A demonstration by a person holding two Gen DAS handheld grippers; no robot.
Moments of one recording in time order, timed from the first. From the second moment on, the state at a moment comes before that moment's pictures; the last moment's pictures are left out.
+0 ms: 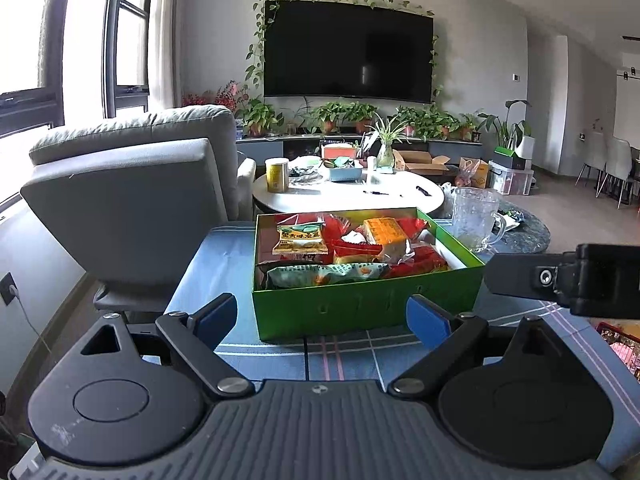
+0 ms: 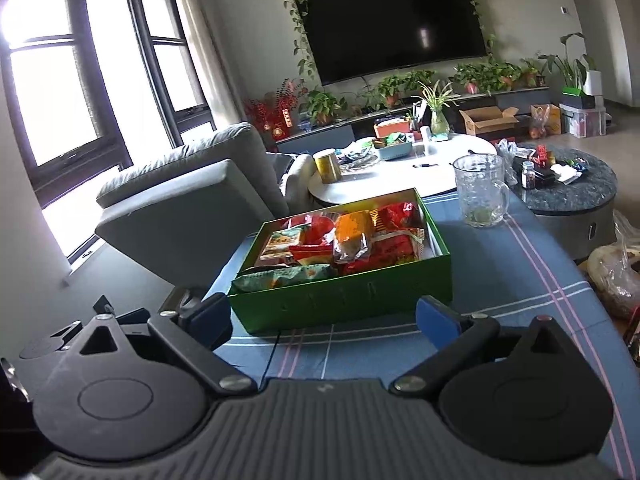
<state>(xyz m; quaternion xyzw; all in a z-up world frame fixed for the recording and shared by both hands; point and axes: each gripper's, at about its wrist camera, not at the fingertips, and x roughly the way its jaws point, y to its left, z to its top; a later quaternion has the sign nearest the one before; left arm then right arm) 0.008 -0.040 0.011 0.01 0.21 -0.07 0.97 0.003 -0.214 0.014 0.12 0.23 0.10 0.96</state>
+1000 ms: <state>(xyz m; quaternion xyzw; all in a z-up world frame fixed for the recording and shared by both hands) 0.009 -0.034 0.009 0.01 0.21 -0.05 0.98 0.001 -0.206 0.013 0.12 0.23 0.11 0.96</state>
